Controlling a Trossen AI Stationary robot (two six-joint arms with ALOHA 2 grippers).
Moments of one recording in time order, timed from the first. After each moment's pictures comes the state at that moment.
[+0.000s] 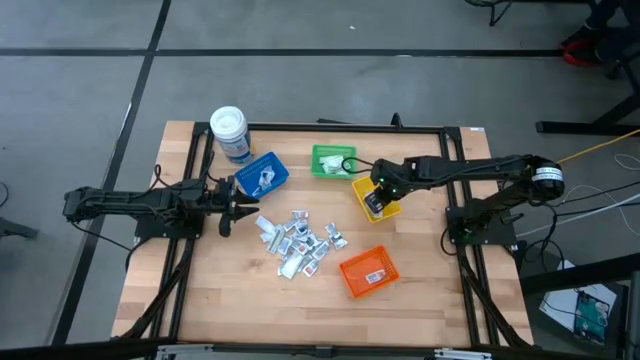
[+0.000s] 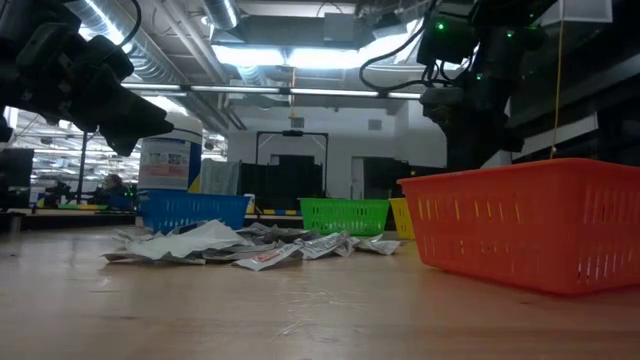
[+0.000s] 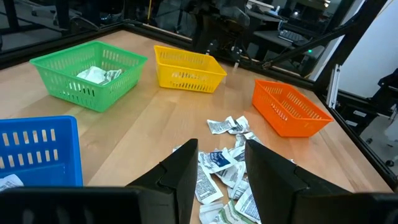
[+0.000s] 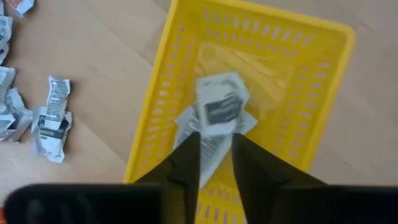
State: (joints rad) left arm 0.07 0.21 0.01 0.03 -0.01 -0.30; right arm -0.19 1.36 0.89 -0.70 0.09 0.67
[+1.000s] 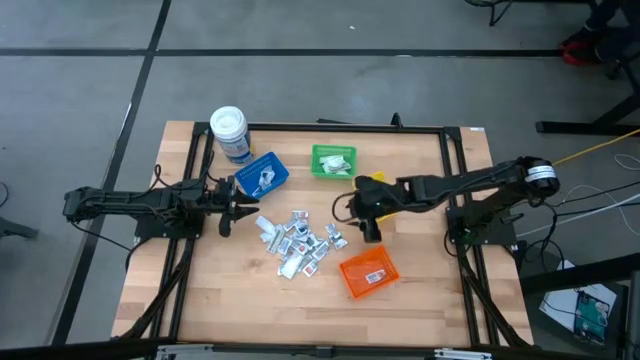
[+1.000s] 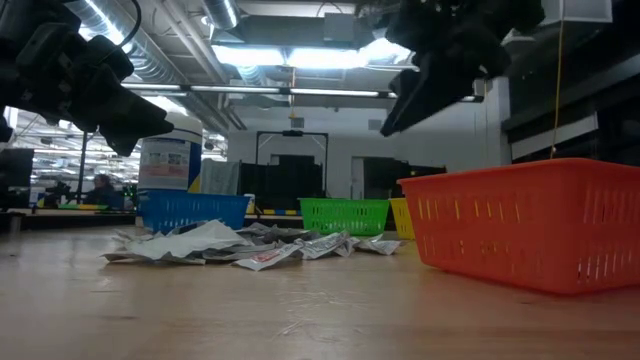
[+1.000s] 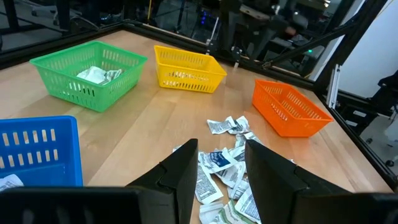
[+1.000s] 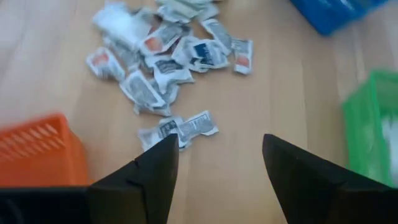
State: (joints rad) left arm 0.07 0.21 0.01 0.03 -0.01 -0.30; right arm 0.05 1.42 0.95 -0.32 0.05 -0.17
